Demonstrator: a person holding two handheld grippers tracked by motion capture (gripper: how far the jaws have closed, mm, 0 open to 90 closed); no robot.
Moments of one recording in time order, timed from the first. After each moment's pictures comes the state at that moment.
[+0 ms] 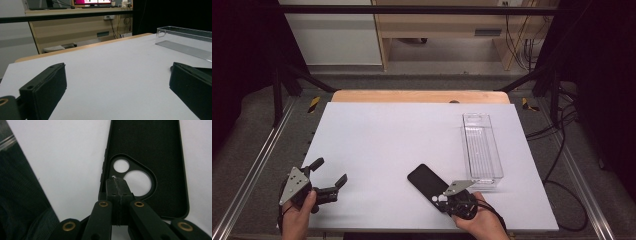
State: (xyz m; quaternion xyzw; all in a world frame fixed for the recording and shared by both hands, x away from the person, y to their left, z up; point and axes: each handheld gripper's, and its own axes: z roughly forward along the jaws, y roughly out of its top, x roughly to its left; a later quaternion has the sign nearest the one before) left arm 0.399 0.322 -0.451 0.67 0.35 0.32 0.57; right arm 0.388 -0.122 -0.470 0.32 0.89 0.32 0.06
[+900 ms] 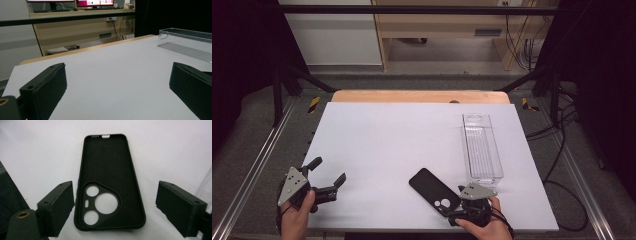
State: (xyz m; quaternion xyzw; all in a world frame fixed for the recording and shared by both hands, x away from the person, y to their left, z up) left arm 0.396 0.321 -0.446 0.67 0.35 0.34 0.57; right arm 0.370 -0.145 -0.465 0.36 0.82 0.41 0.16
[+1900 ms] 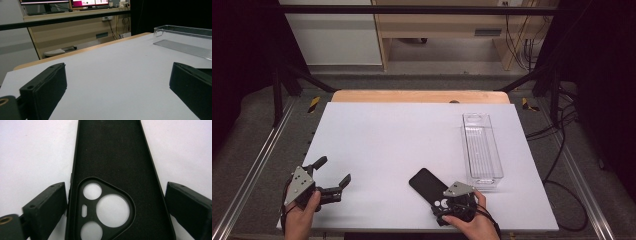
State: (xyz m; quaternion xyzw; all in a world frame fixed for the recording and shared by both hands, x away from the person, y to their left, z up) left arm 0.398 0.309 -0.444 0.68 0.33 0.34 0.56; right arm 0.387 -0.118 -0.490 0.37 0.85 0.35 0.16
